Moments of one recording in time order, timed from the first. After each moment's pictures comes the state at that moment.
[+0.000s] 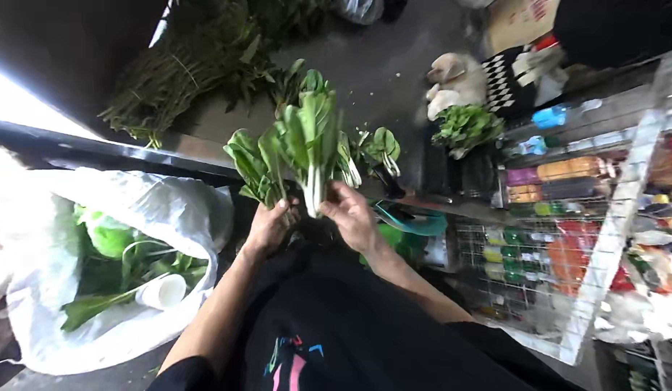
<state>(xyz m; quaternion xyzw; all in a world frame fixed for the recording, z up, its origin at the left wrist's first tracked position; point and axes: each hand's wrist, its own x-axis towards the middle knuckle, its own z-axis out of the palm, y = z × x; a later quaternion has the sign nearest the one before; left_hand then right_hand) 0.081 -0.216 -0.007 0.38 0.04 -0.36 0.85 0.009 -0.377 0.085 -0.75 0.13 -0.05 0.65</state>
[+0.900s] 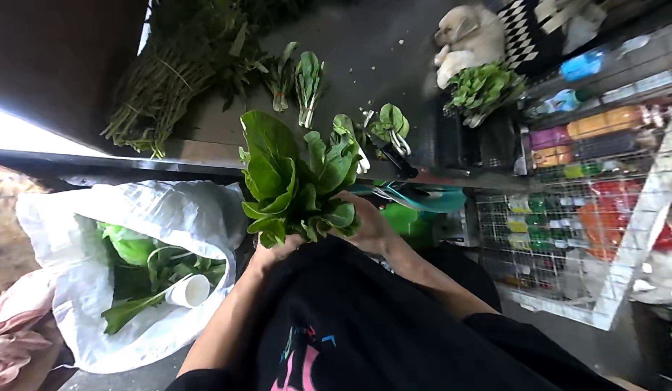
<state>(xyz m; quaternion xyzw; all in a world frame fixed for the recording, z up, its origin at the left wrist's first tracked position) 0.065 -0.177 0.030 0.58 -0.16 -0.26 0.76 -0.008 -0.369 0.109 -0.83 0.05 -0.02 0.55</state>
